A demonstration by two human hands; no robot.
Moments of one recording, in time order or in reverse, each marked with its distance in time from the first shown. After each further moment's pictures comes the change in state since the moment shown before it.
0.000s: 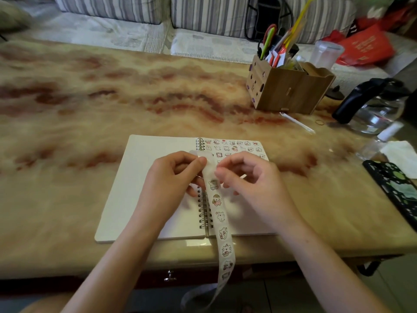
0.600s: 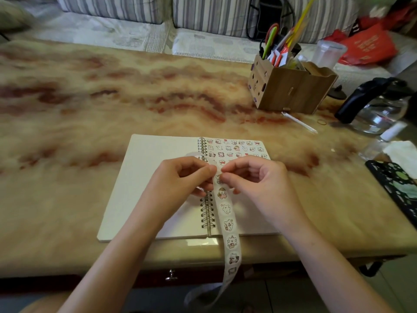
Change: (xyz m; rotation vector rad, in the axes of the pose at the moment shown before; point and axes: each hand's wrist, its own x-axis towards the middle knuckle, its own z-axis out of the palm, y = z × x) left_hand 0.000 0.001 -0.002 -0.009 -0.160 -0.058; right_hand 0.001 0.002 -0.002 0.024 0.040 0.002
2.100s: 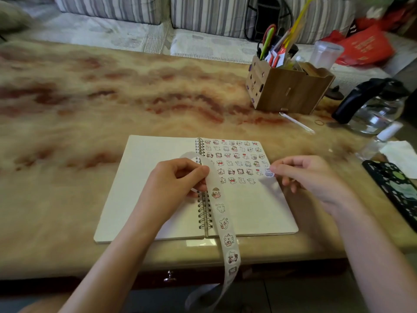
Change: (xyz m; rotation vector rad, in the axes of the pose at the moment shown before) left_hand 0.002 -0.004 0.002 0.051 0.110 -0.068; right_hand 0.019 0.017 -0.078 -0.137 0.120 0.380
